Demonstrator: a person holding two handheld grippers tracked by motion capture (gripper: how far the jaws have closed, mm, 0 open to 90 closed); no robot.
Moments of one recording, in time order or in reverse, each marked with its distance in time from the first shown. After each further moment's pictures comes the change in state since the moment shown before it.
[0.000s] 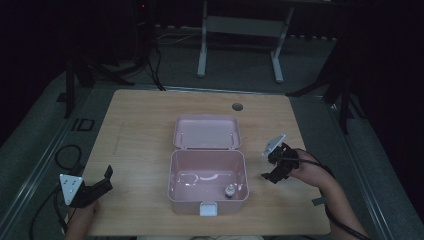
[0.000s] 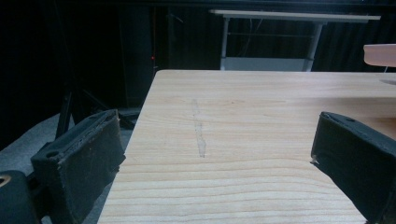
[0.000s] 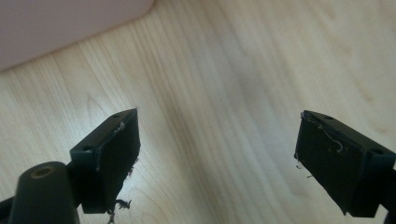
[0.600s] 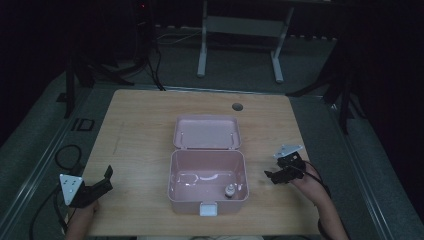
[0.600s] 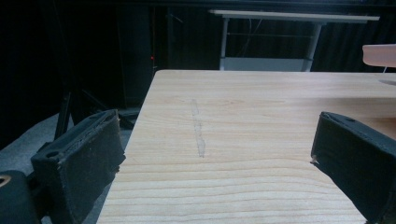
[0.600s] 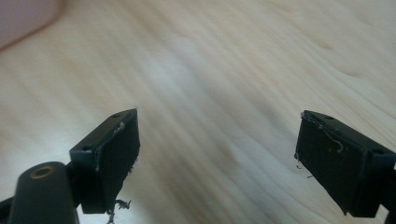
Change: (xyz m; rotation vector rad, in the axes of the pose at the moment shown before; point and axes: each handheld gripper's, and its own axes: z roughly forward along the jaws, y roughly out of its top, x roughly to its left) left arm 0.000 0.000 0.000 0.000 -0.003 -0.002; right arm -0.001 -0.052 0.029 -0.201 -0.190 0.288
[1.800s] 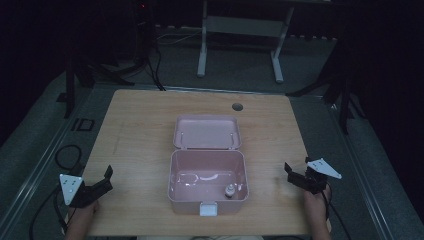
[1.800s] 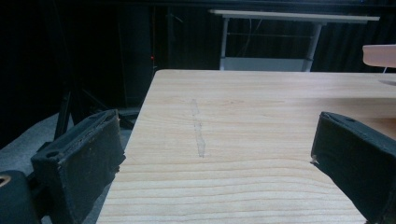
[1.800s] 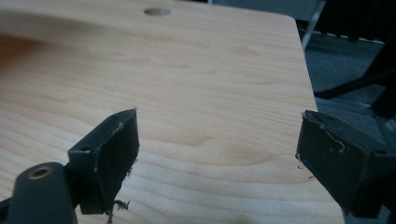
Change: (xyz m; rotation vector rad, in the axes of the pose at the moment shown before) left arm 0.000 0.000 0.000 0.001 0.000 -0.002; right arm -0.006 -0.081 -0.014 -0.453 -0.300 0.449
